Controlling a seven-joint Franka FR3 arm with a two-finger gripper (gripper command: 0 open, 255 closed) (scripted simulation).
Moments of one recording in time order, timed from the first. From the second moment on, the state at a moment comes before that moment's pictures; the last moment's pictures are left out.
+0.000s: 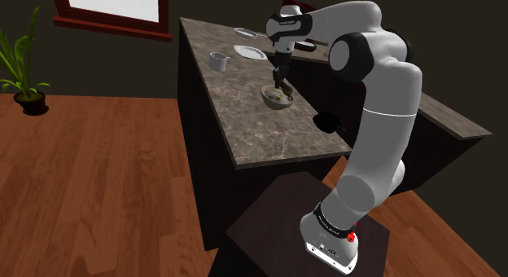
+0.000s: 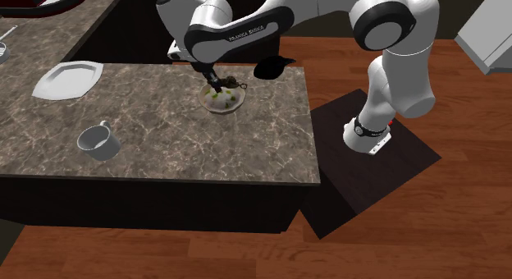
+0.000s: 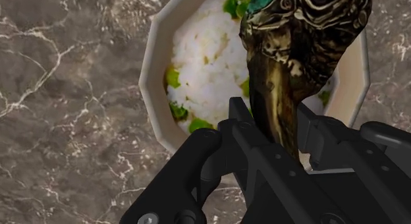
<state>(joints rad) -0.27 0.43 -0.35 -1.50 0.00 1.74 -0.70</state>
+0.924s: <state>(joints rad) -0.27 0.43 -0.35 -1.46 0.00 1.71 -0.70</state>
